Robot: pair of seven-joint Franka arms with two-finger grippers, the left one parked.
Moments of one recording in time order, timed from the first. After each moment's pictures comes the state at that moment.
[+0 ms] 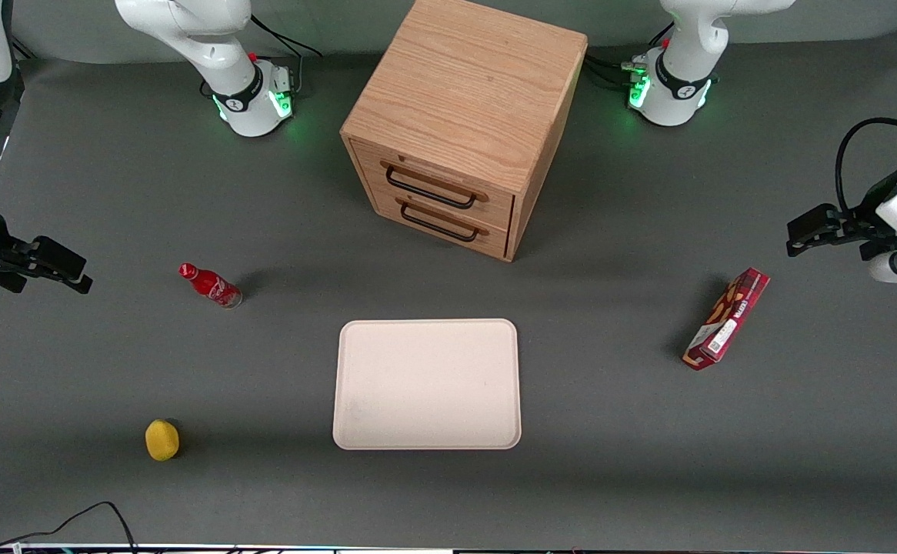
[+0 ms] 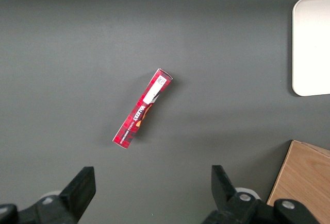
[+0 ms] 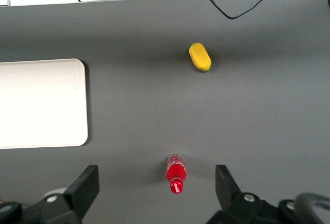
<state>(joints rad) -0.06 0.12 0.07 -1.47 -0.01 1.73 0.07</state>
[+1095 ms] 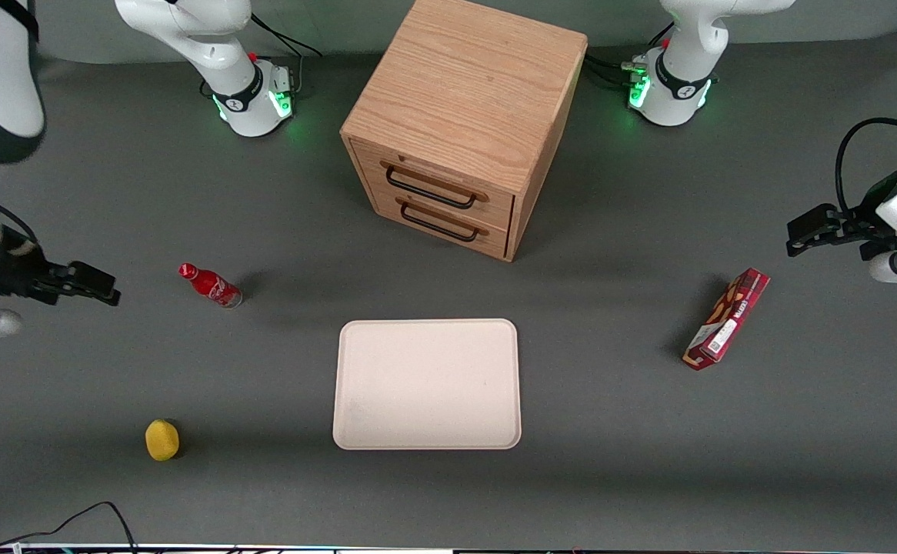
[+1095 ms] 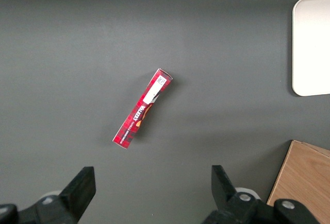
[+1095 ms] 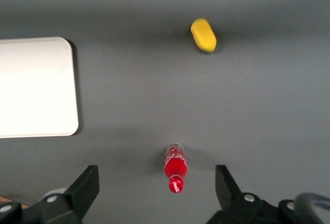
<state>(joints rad) -0.06 0.21 0.07 -1.52 -0.01 1.75 0.07</state>
